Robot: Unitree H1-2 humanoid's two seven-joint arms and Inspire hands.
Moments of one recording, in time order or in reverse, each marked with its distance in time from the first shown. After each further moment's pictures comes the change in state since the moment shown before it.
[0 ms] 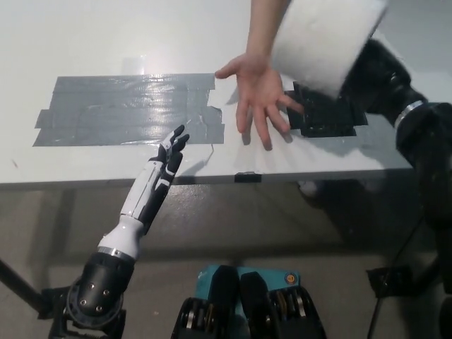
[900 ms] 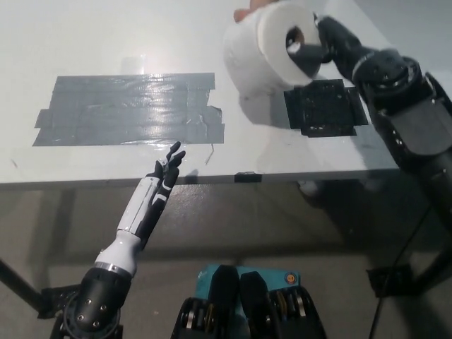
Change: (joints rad) left_arm 0.048 0.001 -0.001 -0.036 0.005 0.014 0.000; right_arm -0.306 -0.060 0.450 0.277 -0.565 -0.093 -0.071
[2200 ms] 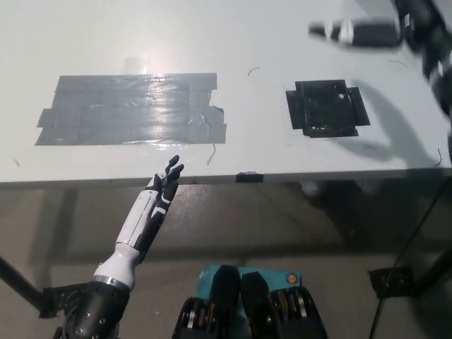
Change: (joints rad) left_arm 0.046 0.000 -0.004 0.000 0.007 -0.001 -0.001; right_arm 0.362 -0.126 -0.197 -0.846 -0.140 0.050 0.082
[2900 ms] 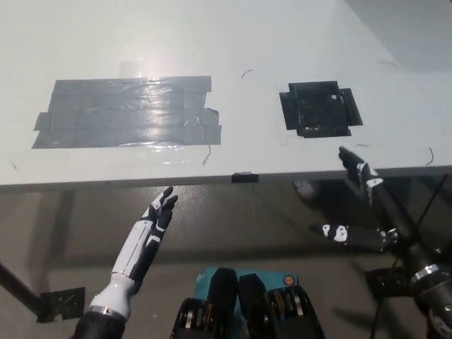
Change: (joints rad) left_arm 0.109 -0.003 0.001 -0.010 -0.001 -0.001 0.000; right_arm 0.584 0.163 -0.041 -0.032 0.000 -0.242 -0.024
